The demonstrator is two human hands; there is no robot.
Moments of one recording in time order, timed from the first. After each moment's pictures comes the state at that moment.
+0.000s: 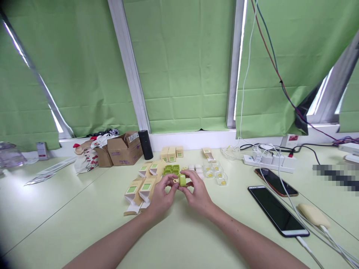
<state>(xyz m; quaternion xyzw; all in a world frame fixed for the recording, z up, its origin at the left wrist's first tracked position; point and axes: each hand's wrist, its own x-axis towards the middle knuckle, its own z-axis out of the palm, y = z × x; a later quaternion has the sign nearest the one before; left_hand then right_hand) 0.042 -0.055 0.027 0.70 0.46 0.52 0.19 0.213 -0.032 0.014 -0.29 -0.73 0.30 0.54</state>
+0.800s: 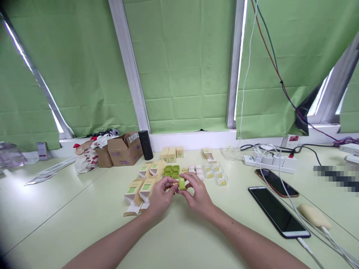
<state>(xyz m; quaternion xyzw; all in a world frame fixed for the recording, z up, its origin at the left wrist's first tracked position) 0.045 -0.056 0.028 0.64 0.42 0.57 0.29 0.216 -0.033 0.011 -0.24 -0.76 0.25 0.55</state>
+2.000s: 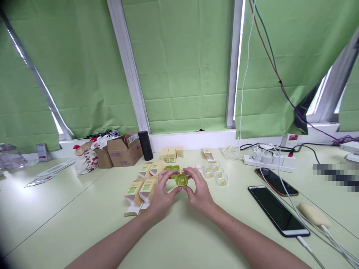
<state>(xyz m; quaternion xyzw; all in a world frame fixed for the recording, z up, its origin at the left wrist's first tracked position) 0.042 -0.053 0.029 0.68 0.46 0.55 0.18 0.219 -0.031 0.017 -0.28 -0.75 0.20 0.57</state>
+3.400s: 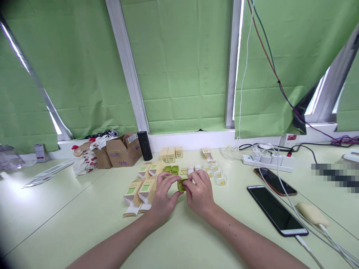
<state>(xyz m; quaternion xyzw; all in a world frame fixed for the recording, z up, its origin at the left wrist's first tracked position) 0.043 -0.055 0.018 0.78 0.38 0.50 -0.03 0.221 -0.032 0.018 -0.30 -0.77 -0.13 0.55</state>
